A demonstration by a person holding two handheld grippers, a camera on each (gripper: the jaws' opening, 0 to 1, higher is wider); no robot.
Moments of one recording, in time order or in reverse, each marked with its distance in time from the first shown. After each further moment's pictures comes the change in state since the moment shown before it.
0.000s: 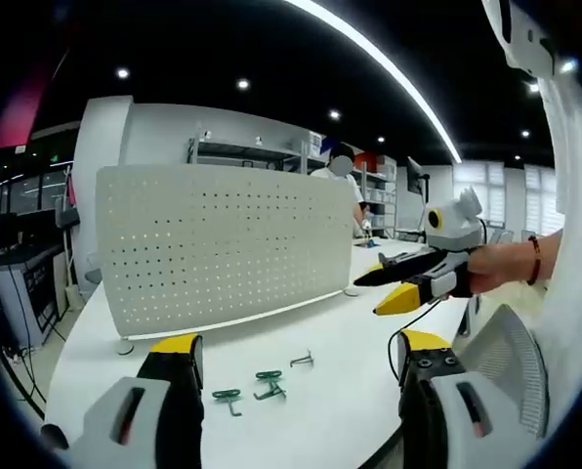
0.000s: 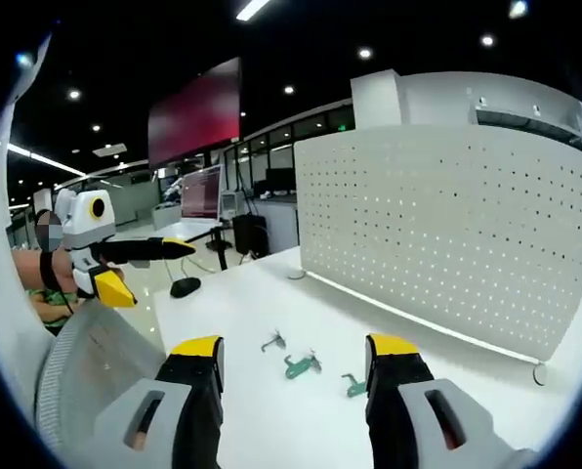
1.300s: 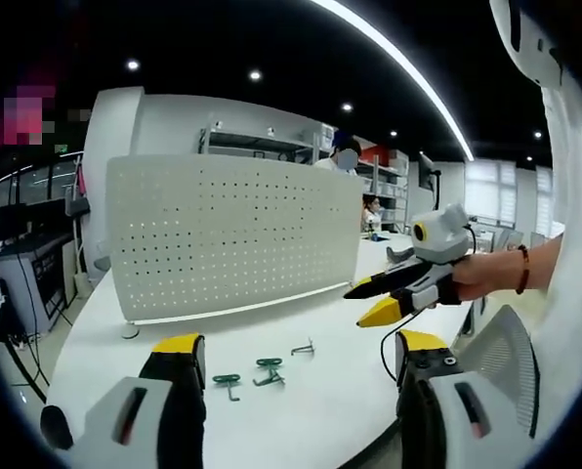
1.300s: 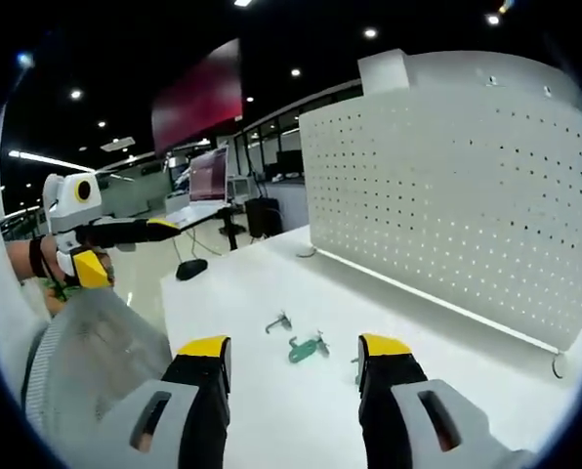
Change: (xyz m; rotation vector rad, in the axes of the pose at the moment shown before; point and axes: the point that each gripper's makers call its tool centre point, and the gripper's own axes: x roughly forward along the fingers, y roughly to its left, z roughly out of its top) left arm -0.008 -0.003 -0.010 -0.027 0.045 0.050; right arm 0.024 -0.007 -0.032 0.031 0.077 0.072
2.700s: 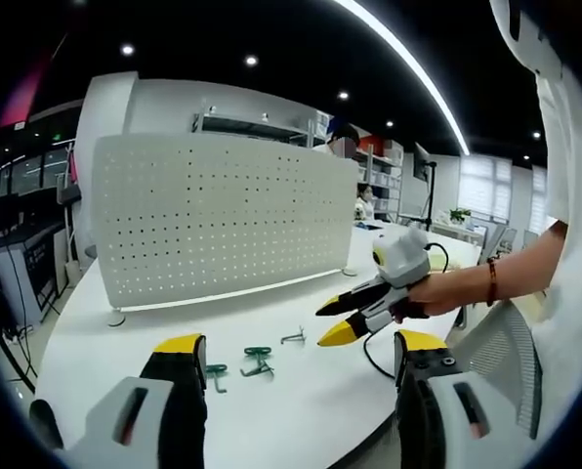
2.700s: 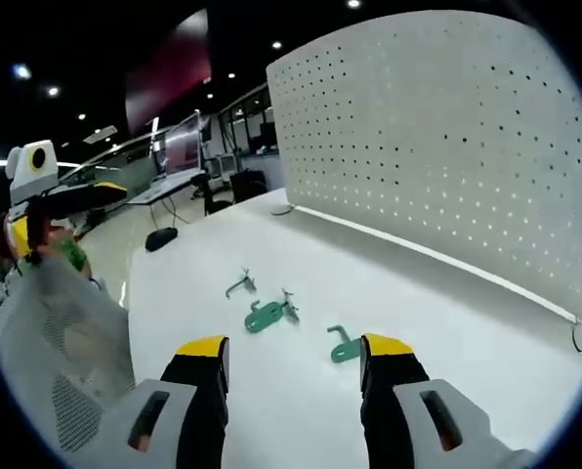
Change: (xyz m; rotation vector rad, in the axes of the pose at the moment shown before) left arm 0.016 -0.006 -0.019 -0.021 0.061 -0.041; right arm 0.049 -0.044 -0.066 0.063 0.123 -0.032
